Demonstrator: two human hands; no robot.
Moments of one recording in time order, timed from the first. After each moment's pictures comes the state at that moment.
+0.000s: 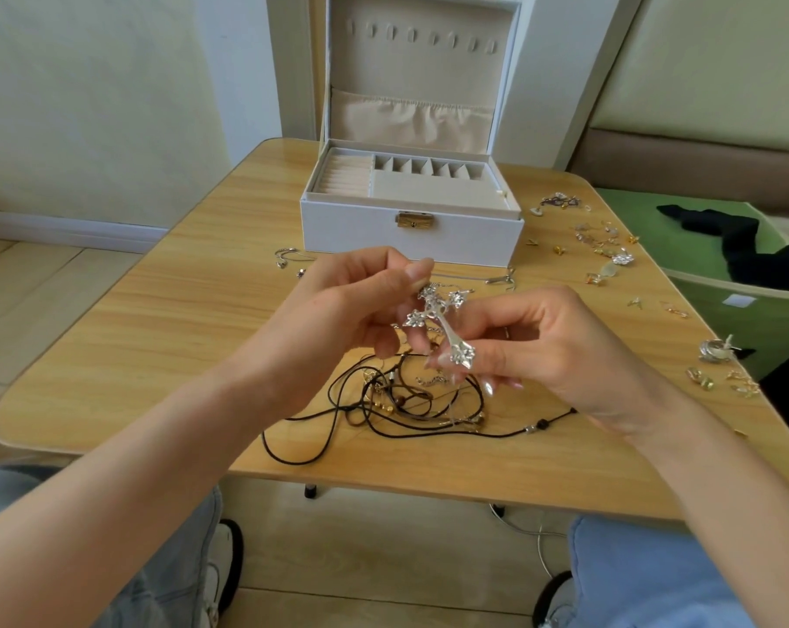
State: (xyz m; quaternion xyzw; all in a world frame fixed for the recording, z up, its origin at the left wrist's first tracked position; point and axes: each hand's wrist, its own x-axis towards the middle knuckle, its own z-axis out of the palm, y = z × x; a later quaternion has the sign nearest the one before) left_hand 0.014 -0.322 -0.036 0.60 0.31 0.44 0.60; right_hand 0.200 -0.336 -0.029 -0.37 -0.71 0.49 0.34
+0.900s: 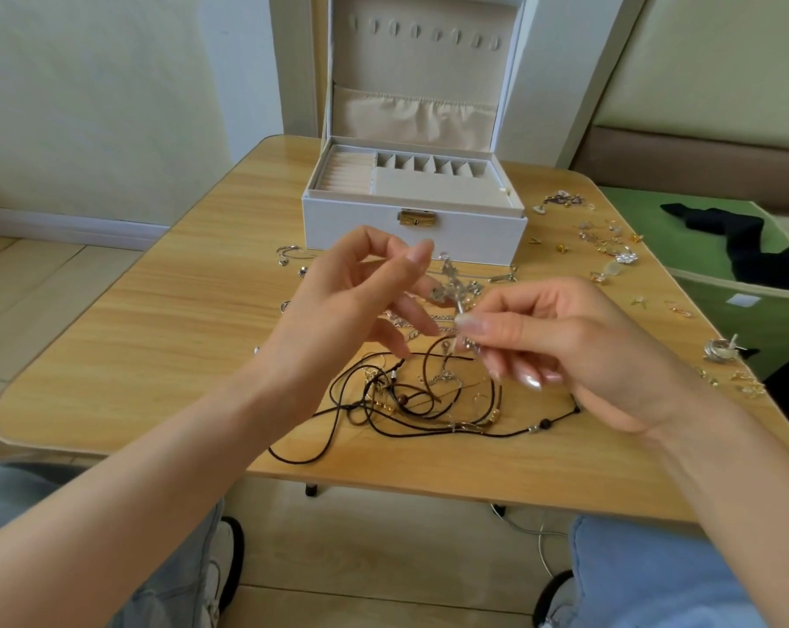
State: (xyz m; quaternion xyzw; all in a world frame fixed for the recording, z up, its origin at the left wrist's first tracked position) left_hand 0.021 -0.330 -0.032 0.57 0.36 0.49 0.55; right_hand 0.201 -0.341 -0.016 -0.43 -0.66 0.52 0.33
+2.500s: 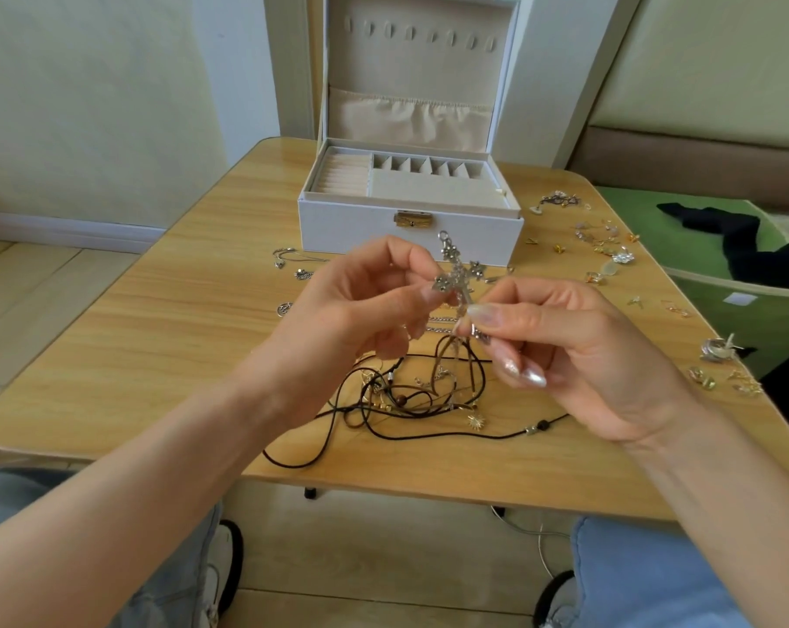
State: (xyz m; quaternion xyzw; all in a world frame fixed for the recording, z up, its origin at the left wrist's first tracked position) left_hand 0.018 -0.324 -0.041 0.60 0.26 0.46 0.60; right_hand 0.204 -0.341 -0.027 -0.38 -0.58 0.60 0.41
